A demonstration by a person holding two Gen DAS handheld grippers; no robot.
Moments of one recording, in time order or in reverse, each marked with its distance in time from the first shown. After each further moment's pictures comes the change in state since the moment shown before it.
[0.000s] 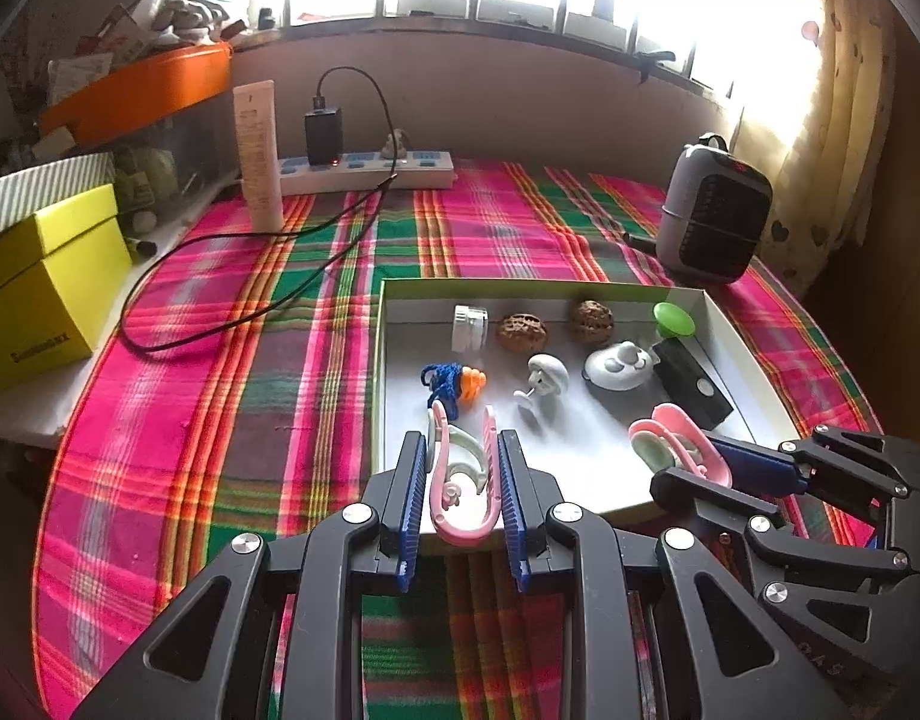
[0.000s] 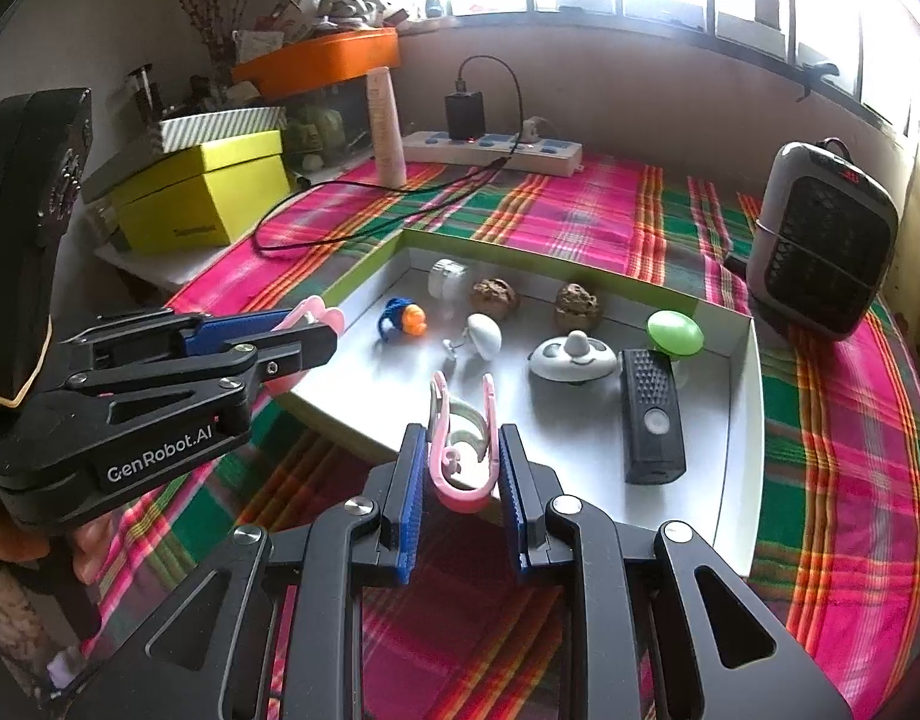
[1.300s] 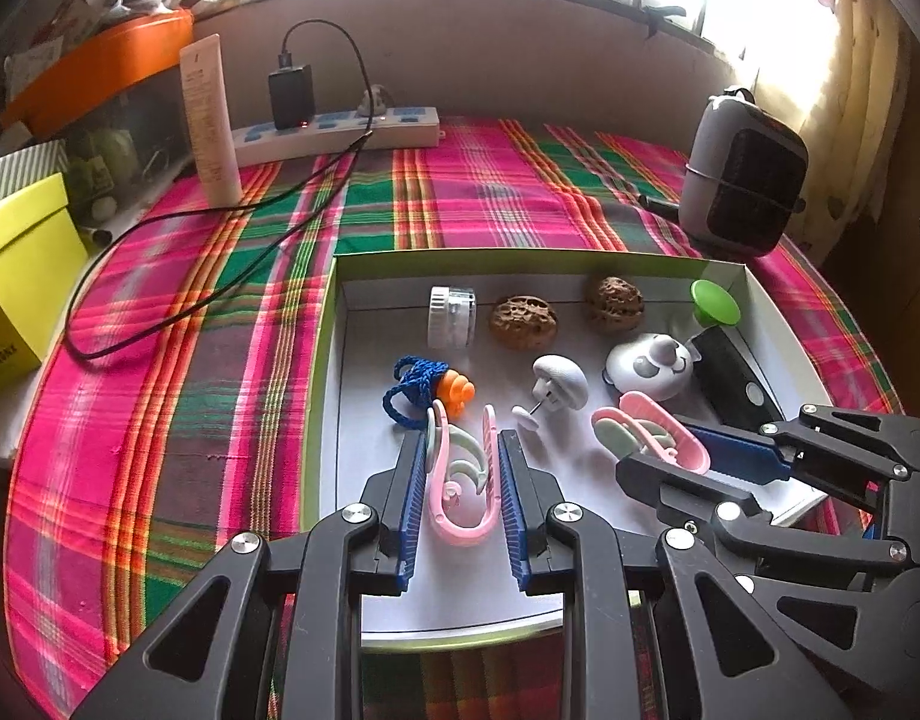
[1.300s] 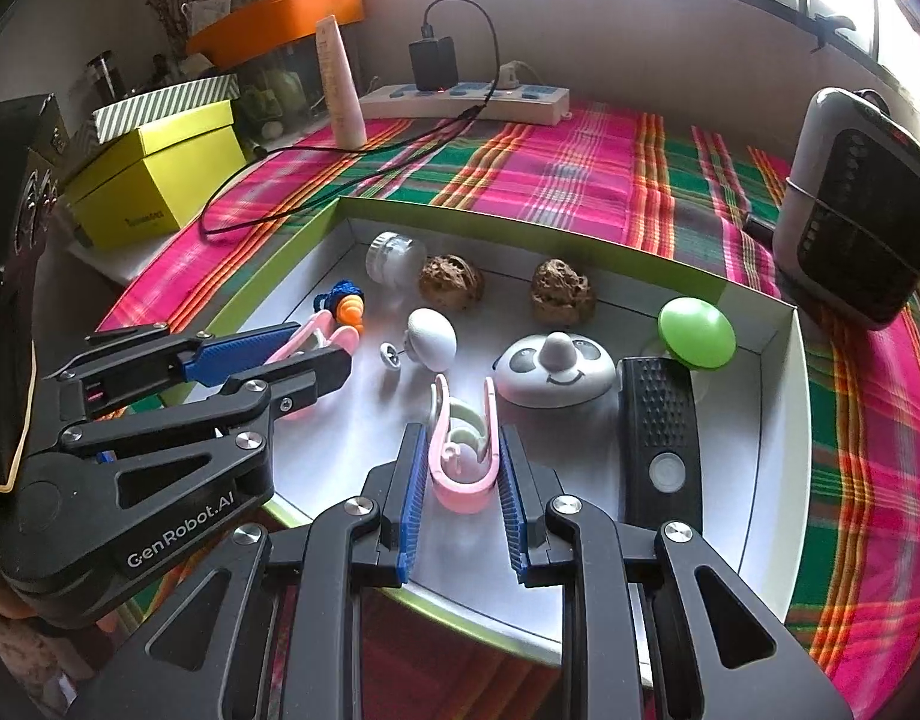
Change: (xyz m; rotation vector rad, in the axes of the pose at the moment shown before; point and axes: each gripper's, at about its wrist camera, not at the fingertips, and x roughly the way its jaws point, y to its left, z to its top) left arm 0.053 -0.010 0.011 0.024 0.086 0.005; right arm 0.045 -0.024 0.015 0.034 0.109 -0.001
